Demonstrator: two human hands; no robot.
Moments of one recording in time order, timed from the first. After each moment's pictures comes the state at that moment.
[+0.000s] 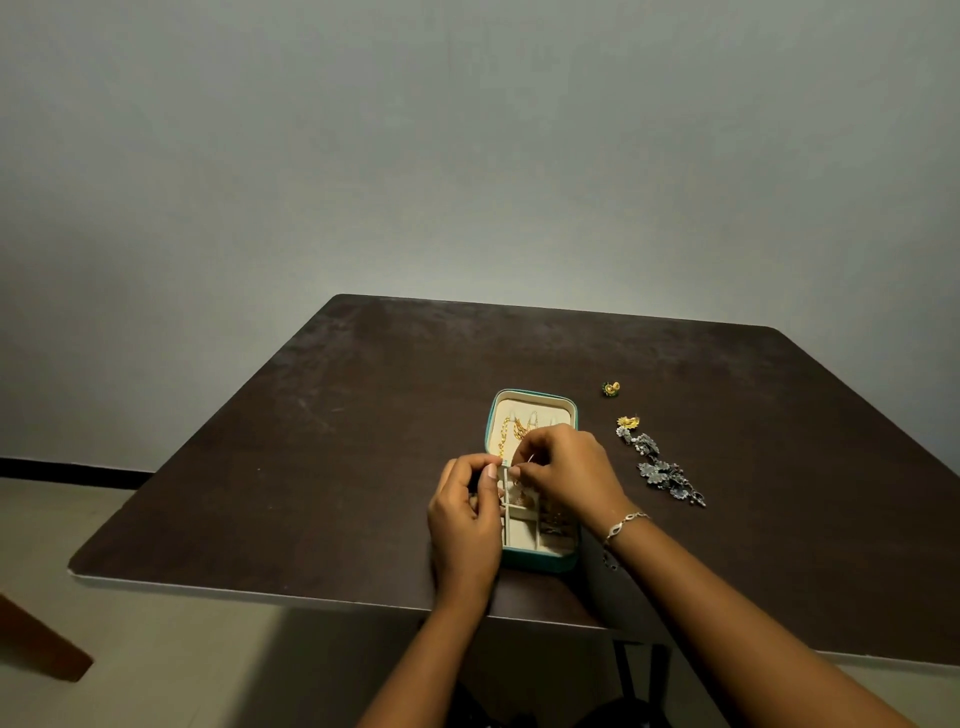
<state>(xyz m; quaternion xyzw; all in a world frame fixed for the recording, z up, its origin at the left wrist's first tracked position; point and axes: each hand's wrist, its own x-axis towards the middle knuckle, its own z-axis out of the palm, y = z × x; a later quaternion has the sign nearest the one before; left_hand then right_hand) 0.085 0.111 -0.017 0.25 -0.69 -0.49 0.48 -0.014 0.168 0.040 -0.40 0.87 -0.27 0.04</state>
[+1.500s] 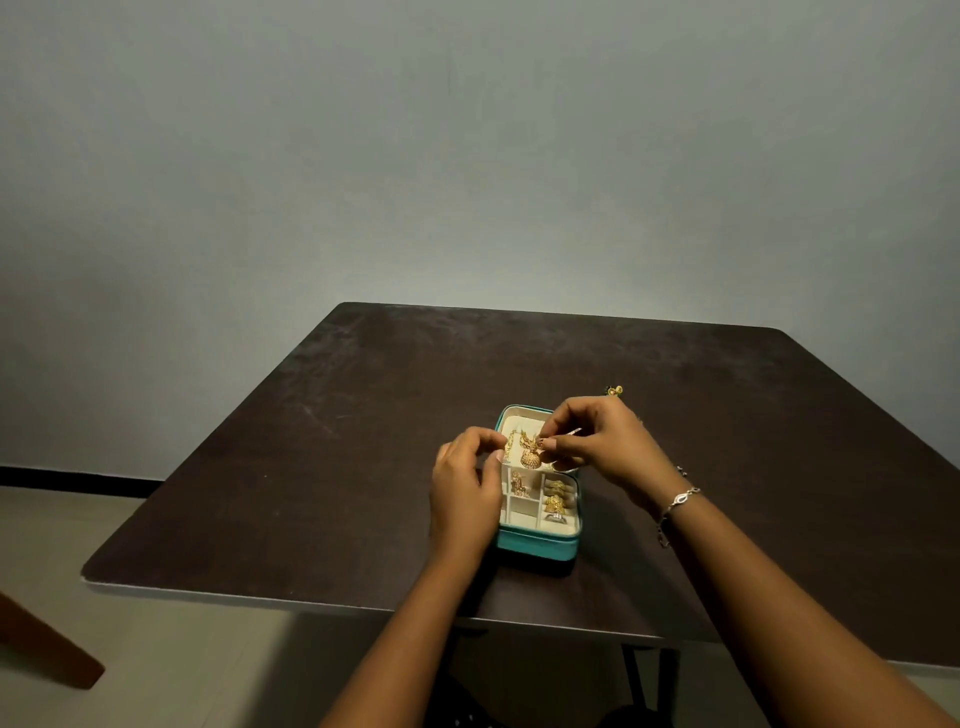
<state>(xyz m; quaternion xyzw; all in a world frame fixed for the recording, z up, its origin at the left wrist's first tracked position) 0.077 0.091 0.012 0.26 -0.78 -0.42 0.38 -0.034 0.189 0.071 -0.38 0.77 -0.48 0.18</state>
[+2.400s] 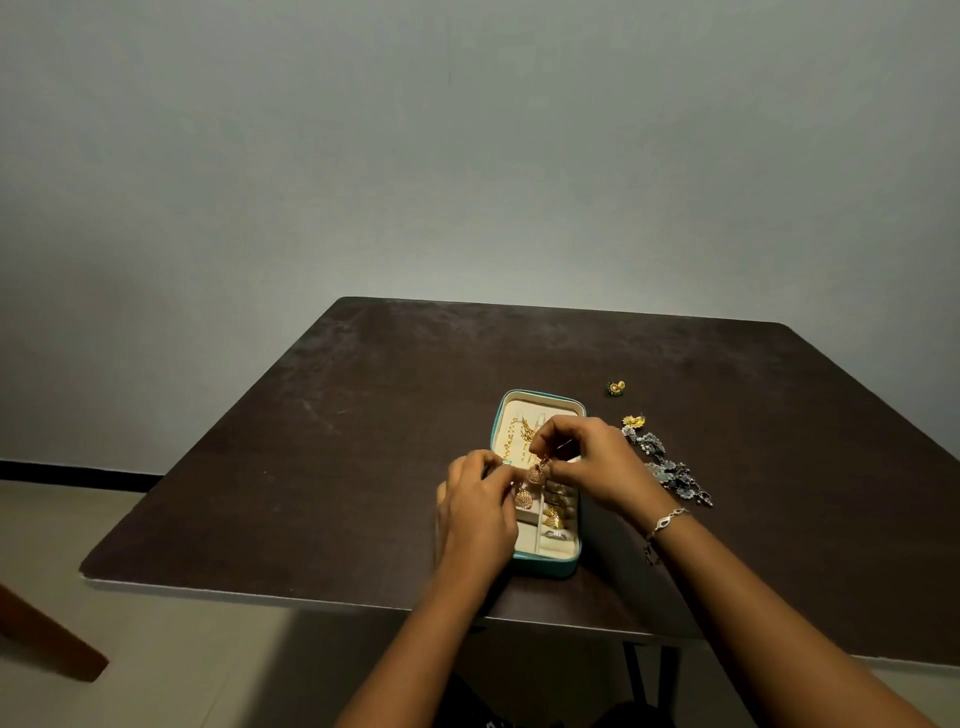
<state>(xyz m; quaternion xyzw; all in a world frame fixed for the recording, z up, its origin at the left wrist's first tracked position) 0.079 0.097 -0.010 0.26 -0.90 -0.22 0.26 -0.028 0.187 0.053 -0.44 0.82 -0.36 0.11</state>
